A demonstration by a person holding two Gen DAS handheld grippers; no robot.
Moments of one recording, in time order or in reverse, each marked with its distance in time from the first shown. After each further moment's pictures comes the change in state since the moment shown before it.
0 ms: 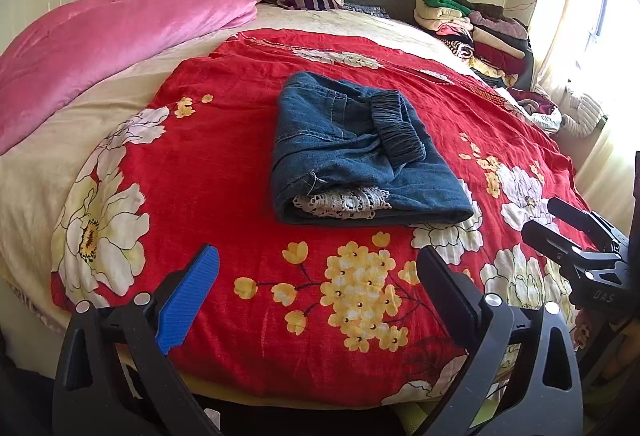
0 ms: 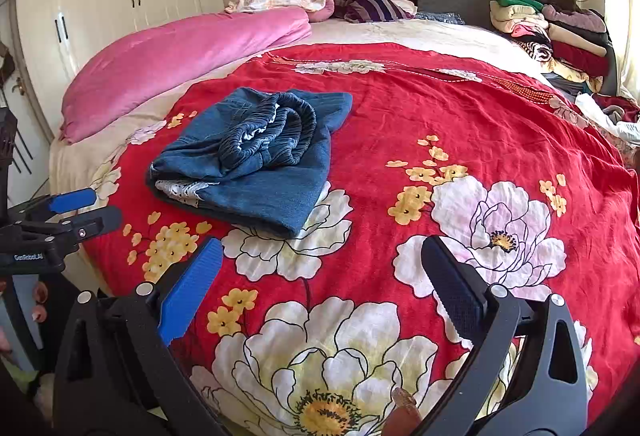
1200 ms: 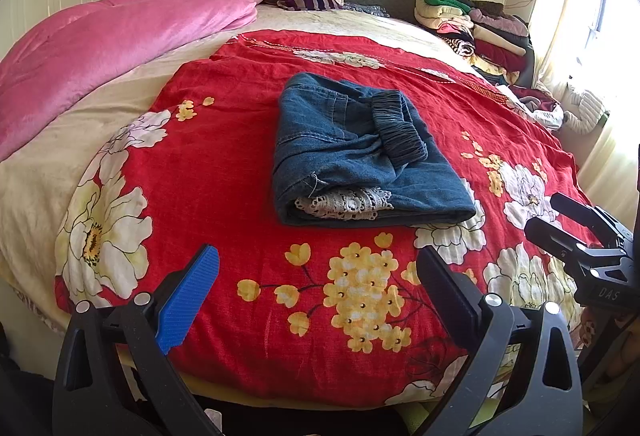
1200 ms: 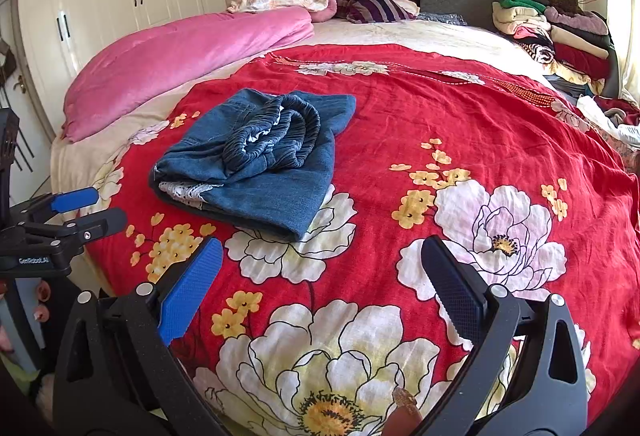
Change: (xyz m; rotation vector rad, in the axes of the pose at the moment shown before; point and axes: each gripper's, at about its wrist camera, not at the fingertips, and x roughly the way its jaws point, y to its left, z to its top) left arm 0.001 0.000 0.001 0.005 0.002 0.005; right arm 0.000 0.003 0.003 -0.005 0.003 0.006
